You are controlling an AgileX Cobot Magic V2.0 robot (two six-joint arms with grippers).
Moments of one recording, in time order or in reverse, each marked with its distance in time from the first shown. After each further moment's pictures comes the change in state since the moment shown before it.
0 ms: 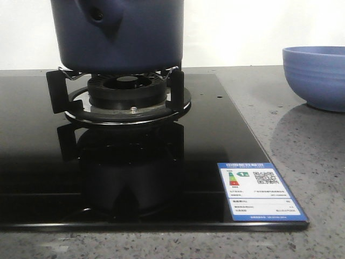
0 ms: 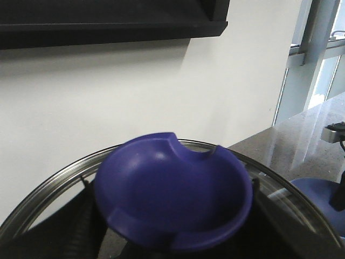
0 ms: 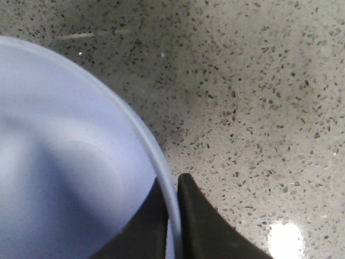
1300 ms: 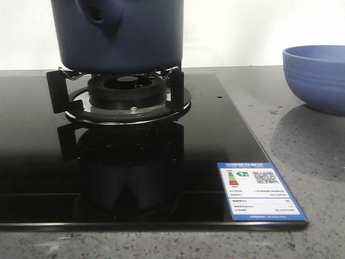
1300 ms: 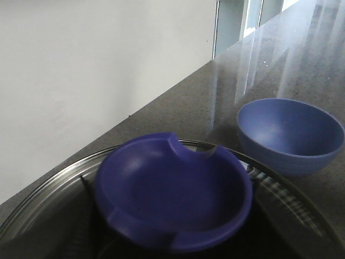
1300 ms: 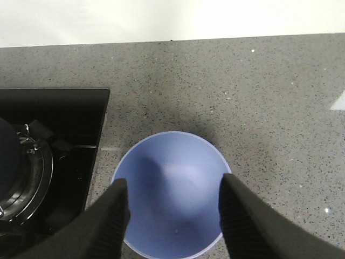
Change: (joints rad) left arm -0.110 0.218 0.000 -0.001 0.138 0.242; right arm -0.007 -0.402 -0.259 0.077 0.166 0.000
